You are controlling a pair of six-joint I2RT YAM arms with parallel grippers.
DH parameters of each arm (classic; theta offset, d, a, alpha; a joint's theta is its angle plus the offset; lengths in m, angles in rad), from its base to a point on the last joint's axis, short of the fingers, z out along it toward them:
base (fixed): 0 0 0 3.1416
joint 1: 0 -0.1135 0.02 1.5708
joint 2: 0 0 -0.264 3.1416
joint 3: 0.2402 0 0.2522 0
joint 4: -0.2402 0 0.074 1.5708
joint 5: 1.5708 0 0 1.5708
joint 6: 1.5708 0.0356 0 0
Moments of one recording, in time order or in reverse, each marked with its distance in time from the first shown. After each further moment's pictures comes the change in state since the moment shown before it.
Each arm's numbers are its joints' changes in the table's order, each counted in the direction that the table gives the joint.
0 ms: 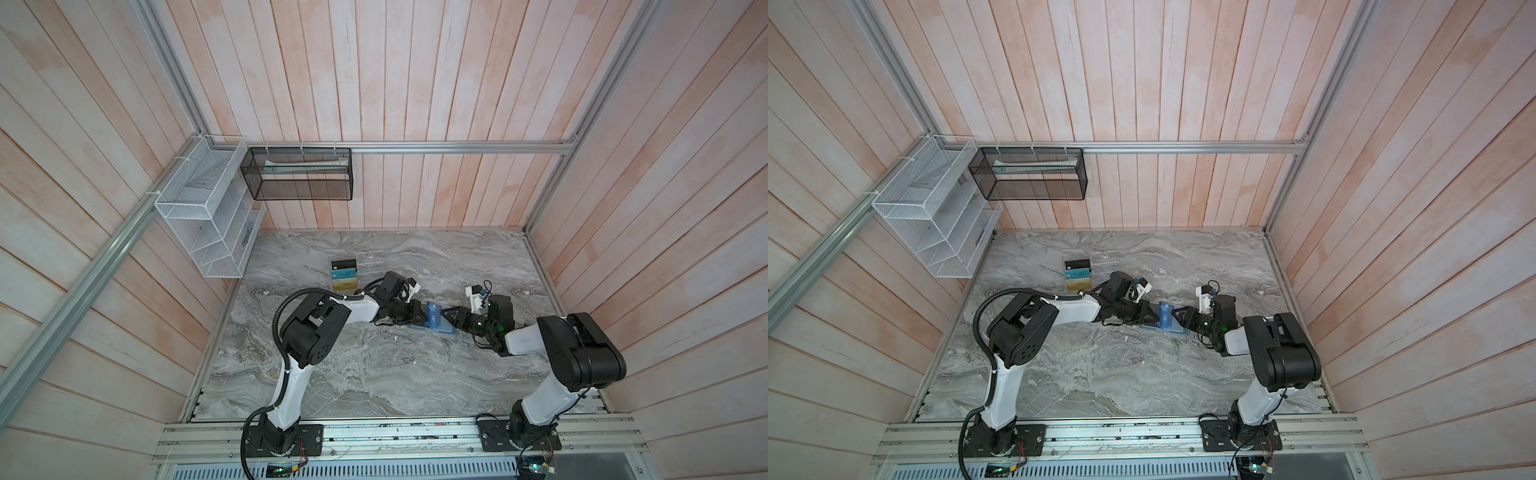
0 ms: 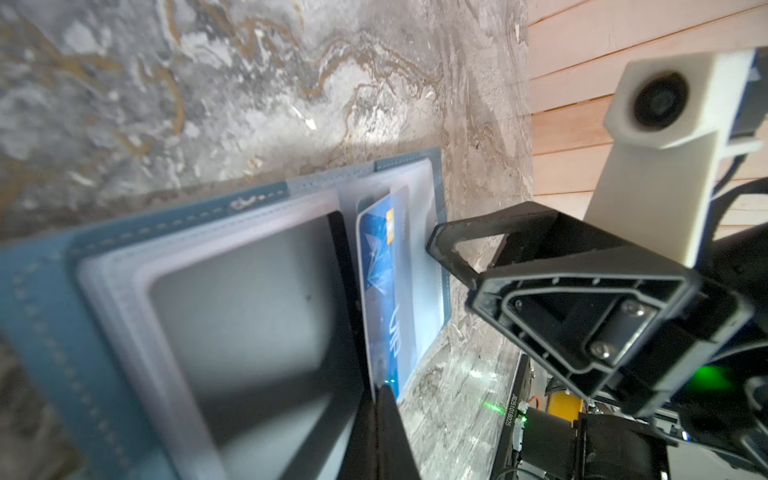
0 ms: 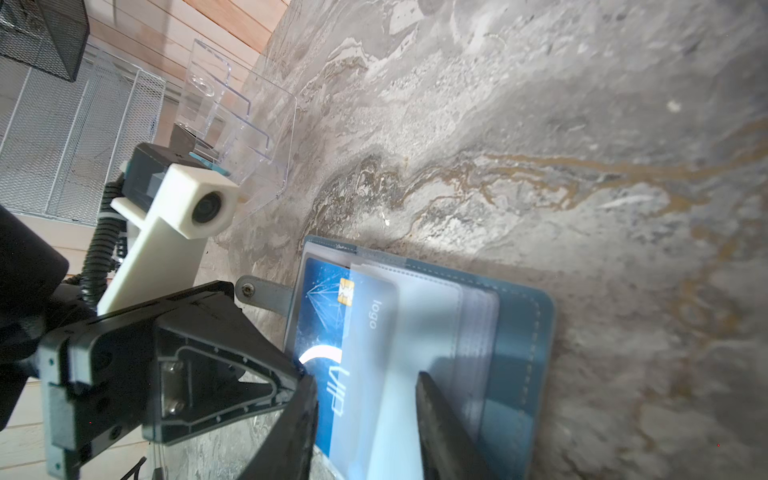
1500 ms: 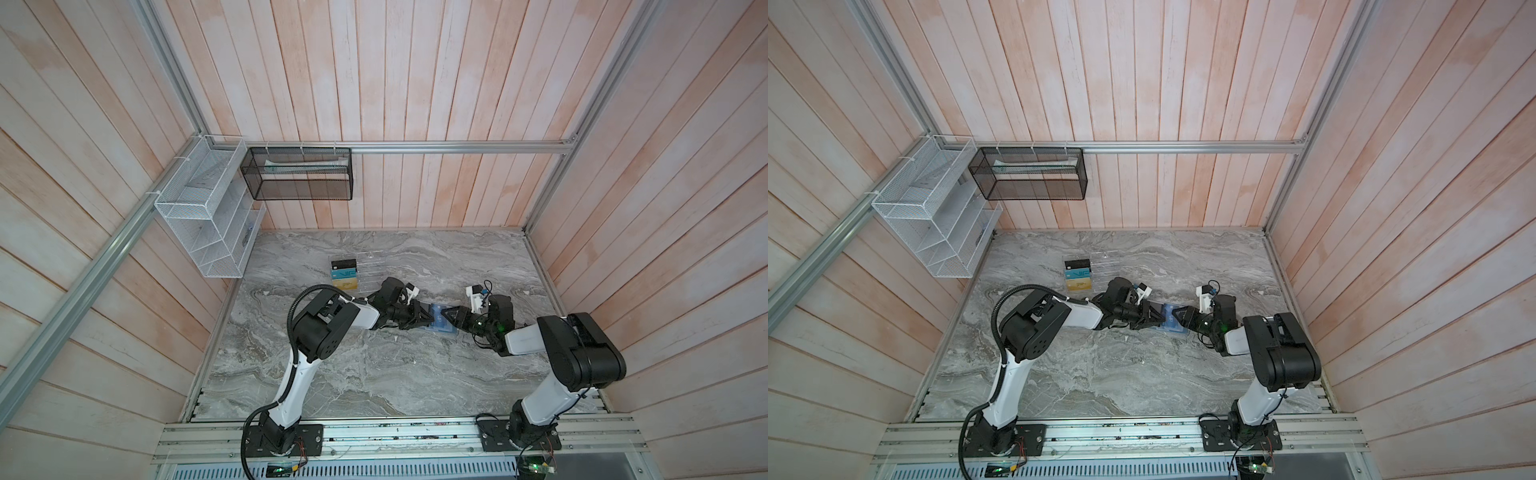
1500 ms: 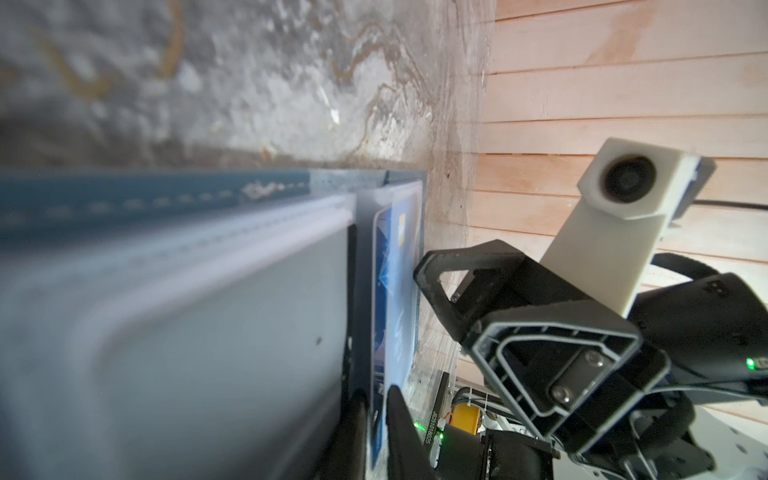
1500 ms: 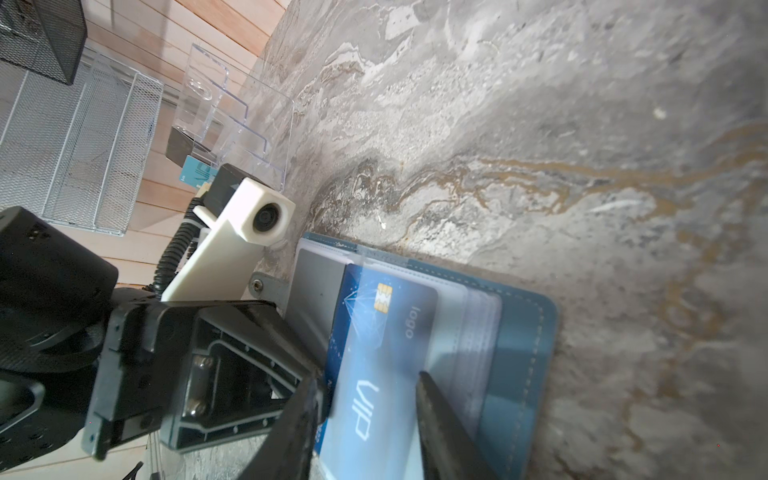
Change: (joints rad) left arm 0.005 0.103 -0.063 0.377 0.121 -0.402; right arm 0.000 0.000 0.000 0.002 0.008 0.001
